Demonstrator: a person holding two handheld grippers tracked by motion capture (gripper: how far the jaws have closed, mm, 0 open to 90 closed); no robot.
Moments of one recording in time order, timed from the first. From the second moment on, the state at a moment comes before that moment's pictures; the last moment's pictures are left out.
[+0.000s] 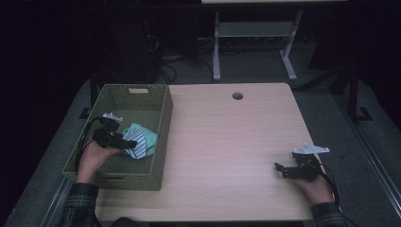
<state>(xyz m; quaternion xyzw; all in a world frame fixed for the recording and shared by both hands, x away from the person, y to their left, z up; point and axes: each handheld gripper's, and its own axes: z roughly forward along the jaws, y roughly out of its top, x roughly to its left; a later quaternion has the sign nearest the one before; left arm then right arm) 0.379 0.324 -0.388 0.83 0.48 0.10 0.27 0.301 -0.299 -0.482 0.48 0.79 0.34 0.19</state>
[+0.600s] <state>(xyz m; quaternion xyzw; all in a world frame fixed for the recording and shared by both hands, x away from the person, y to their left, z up) 0.370 0.265 -0.339 0.84 0.42 0.11 0.34 0.301 -0.299 -0.482 0.48 0.79 0.34 0.19</state>
